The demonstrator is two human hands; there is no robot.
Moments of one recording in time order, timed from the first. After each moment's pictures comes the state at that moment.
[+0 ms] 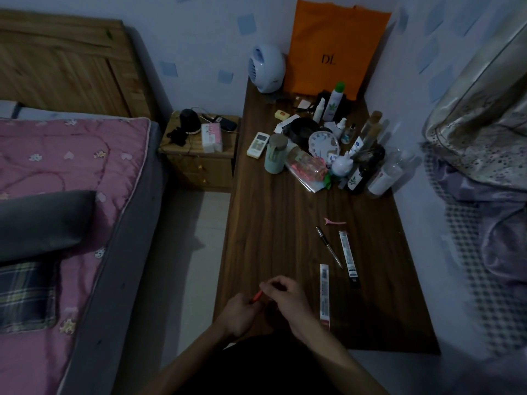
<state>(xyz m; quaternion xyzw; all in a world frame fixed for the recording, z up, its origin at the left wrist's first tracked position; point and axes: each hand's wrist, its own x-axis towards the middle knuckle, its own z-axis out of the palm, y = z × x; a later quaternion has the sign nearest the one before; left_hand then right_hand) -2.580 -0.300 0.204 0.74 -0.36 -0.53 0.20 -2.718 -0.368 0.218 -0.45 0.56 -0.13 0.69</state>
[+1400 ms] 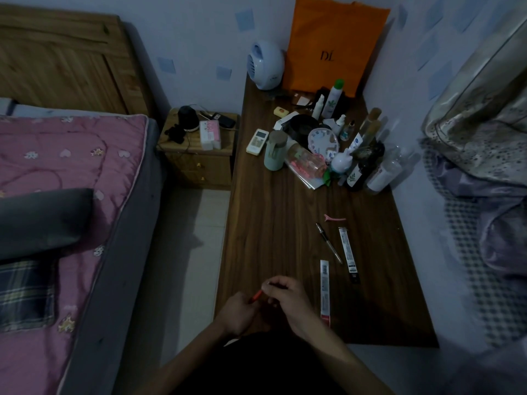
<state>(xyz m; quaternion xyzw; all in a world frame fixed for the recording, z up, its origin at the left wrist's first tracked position) -2.579 -0.294 0.214 0.75 -0.40 -0.51 0.16 -2.718 -0.362 0.228 -0.42 0.54 -0.13 0.72</state>
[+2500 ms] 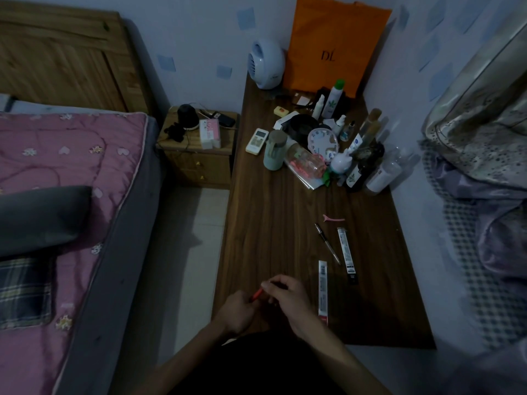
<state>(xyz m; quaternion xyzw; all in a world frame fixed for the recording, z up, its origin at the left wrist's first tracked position) -2.580 -0.298 0.190 0.75 -0.42 -0.48 0.16 -2.718 -0.364 0.236 -0.45 0.57 -0.14 0.68</state>
